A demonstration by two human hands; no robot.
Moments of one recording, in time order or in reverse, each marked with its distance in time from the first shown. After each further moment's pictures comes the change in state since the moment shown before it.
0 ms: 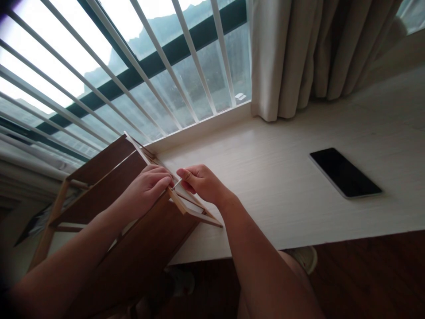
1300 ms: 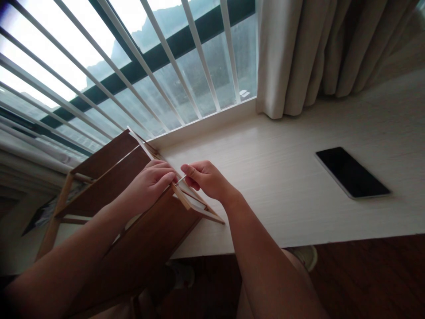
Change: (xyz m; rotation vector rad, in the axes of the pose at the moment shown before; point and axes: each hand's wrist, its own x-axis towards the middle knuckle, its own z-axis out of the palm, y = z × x) left_hand -0.001 0.000 0.000 0.005 0.003 -0.007; right_hand -0.001 0.001 0.000 0.078 -0.011 0.049
